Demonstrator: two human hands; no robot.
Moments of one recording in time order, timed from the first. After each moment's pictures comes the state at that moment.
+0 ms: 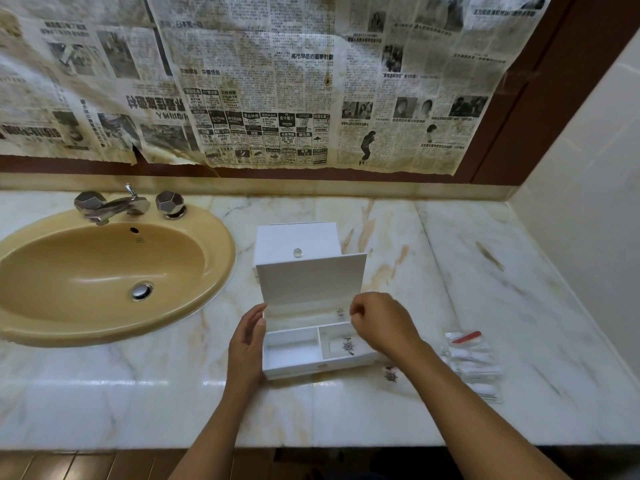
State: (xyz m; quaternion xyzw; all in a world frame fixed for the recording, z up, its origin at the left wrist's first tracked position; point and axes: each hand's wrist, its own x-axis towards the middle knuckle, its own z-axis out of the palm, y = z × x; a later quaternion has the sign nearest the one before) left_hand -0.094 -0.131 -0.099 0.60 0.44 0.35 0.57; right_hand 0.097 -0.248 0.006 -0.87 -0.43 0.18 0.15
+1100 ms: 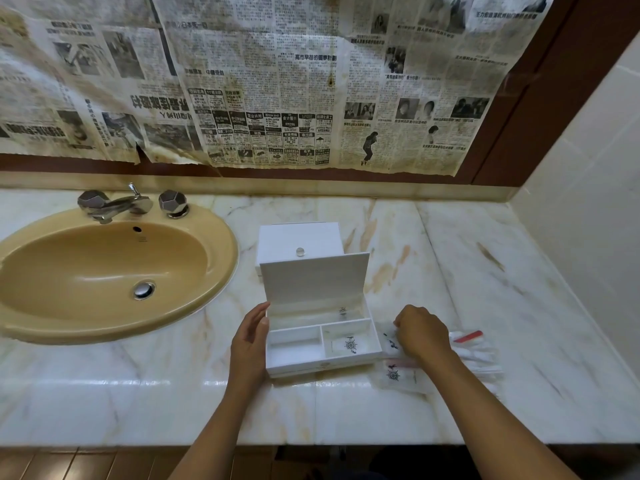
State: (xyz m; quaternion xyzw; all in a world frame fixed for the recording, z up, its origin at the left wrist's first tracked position) left_hand -0.095 -0.134 -0.090 0.59 0.44 0.35 0.58; right_hand 0.131 -0.279 -0.023 -0.93 -0.32 0.18 0.00
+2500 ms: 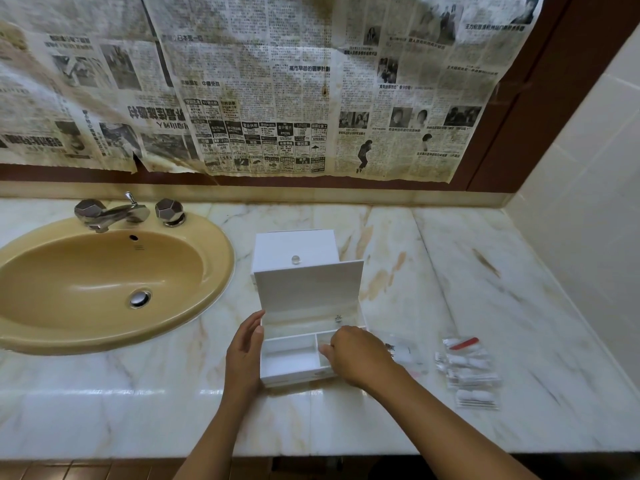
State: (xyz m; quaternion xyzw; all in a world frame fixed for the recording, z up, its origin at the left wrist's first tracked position) left_hand -0.092 -0.135 -0.093 0.59 0.45 0.36 0.57; right_hand 0.062 -0.245 -0.011 -0.83 -0.48 0.27 0.03
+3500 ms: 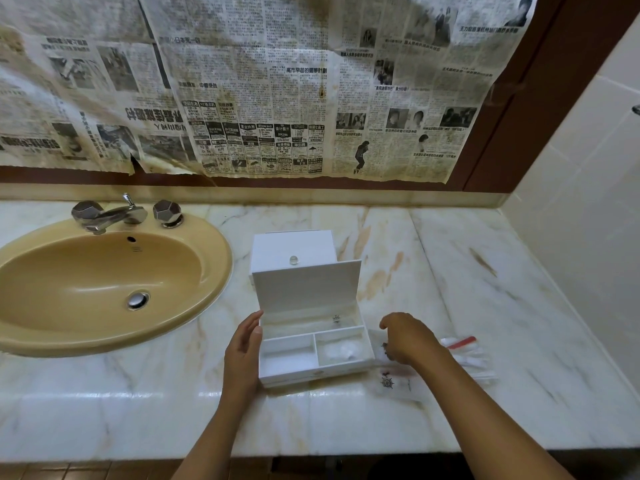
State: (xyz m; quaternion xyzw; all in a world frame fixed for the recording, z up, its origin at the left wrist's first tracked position) left_hand -0.093 -0.136 -0.091 0.60 0.45 0.35 0.57; right_hand 0.138 -0.274 -0.024 -0.89 -0.38 0.24 -0.03
